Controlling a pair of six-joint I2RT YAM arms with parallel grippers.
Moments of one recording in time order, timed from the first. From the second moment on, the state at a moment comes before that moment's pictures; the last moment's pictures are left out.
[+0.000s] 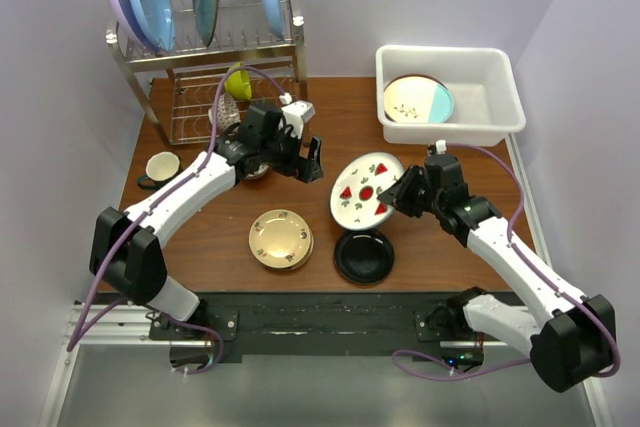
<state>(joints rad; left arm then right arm) -0.53 1.52 1.26 -0.46 0.27 -0.18 0.41 1.03 0.73 -0.38 -0.12 0.91</state>
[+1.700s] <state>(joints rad) -0.53 1.48 1.06 -0.47 0.27 -0.18 -0.10 1.65 1.29 -0.25 -0.37 0.95</state>
